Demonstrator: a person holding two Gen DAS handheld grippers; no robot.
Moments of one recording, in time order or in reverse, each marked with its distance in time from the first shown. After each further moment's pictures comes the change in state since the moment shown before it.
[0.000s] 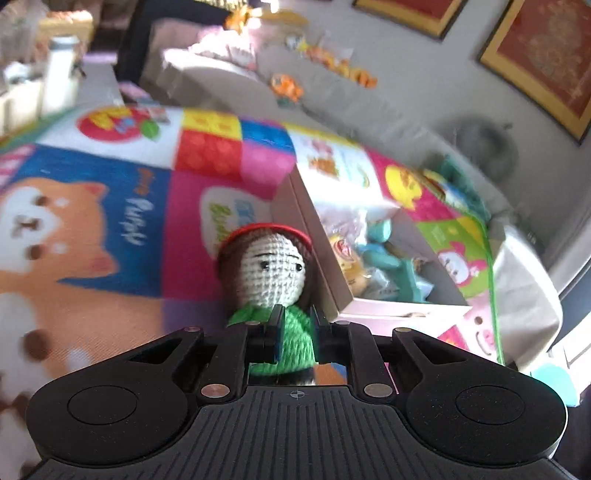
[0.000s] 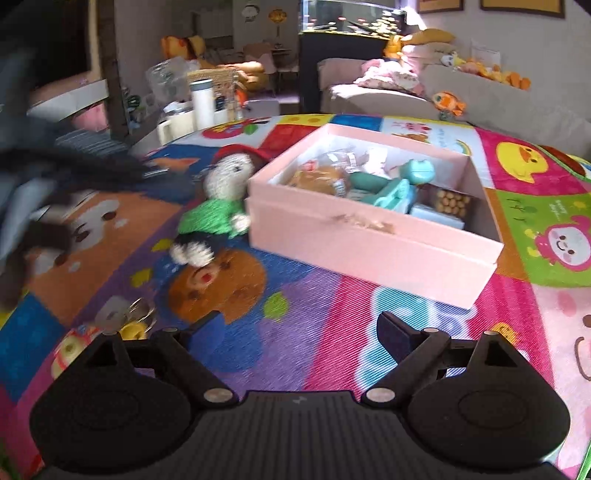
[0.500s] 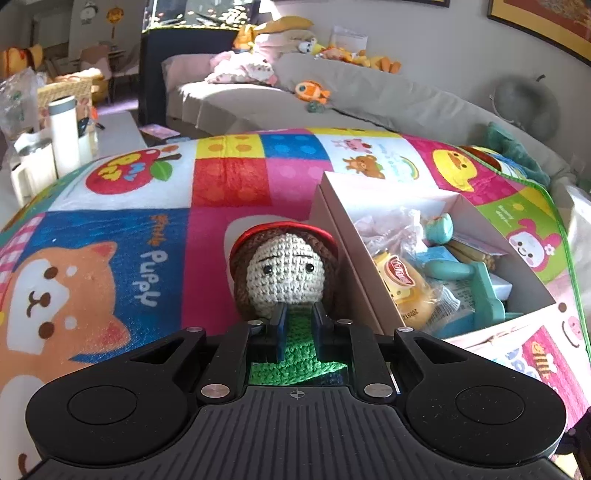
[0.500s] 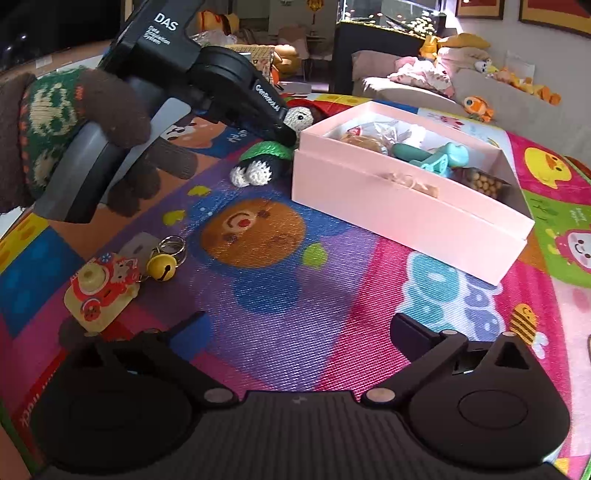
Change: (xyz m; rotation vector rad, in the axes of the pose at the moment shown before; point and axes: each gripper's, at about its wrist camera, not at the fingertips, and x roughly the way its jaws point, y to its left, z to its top) left arm 0.039 -0.020 0.010 0.170 -0.063 0.226; right arm 0.001 0.019 -0.028 -0.103 0.042 0.032
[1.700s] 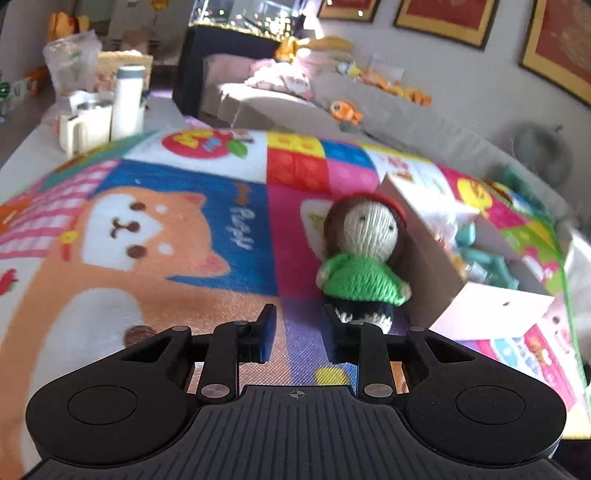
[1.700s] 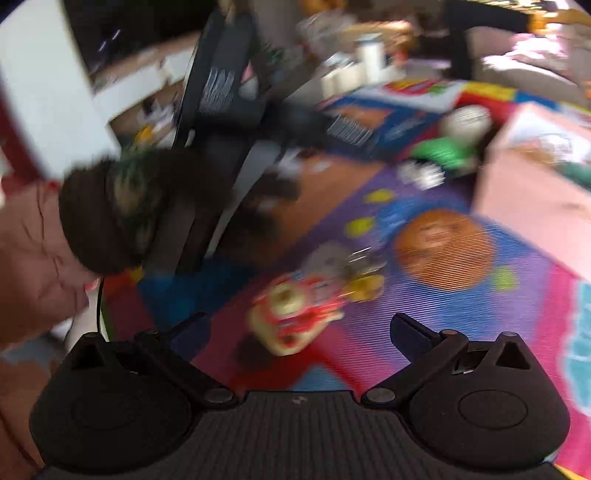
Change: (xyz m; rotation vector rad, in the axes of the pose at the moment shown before) left arm -0.062 0.067 -0.048 -0.158 -0.069 -0.005; right arm -0.003 0.060 0.024 -0.091 0.114 0.437
